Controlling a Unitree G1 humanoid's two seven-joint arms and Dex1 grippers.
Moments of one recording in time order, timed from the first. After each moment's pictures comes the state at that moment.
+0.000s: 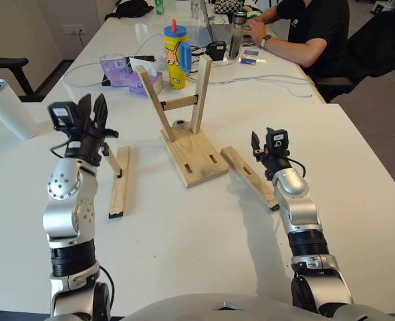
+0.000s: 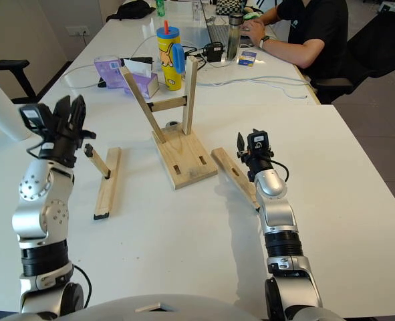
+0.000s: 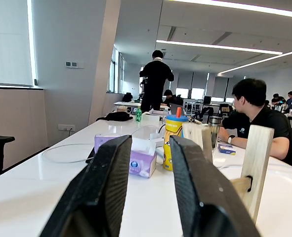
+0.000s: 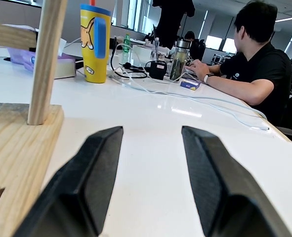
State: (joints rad) left arm -0.29 0.25 0.27 -0.32 -0.36 0.34 -0.10; right arm -0.32 -0.19 -0.05 0.21 0.01 0.06 0.13
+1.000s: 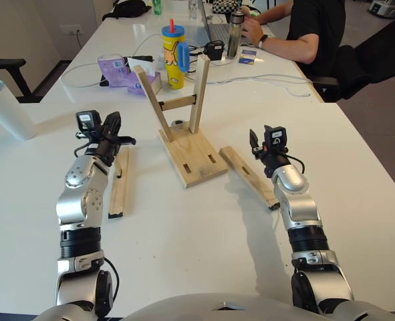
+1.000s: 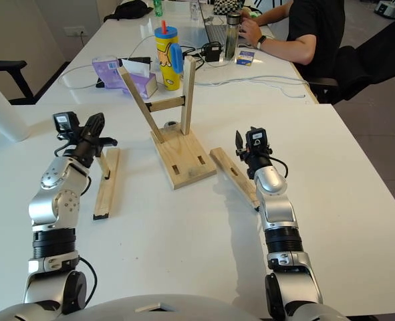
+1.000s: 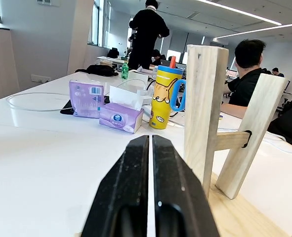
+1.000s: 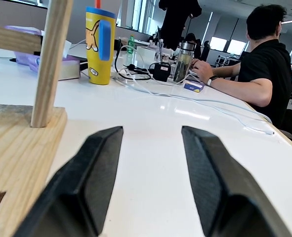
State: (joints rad) left arm -0.33 0.24 0.26 -0.07 -0.40 0.39 -0.15; right arm -0.35 -0.20 -0.05 0.24 0.01 0.06 0.17
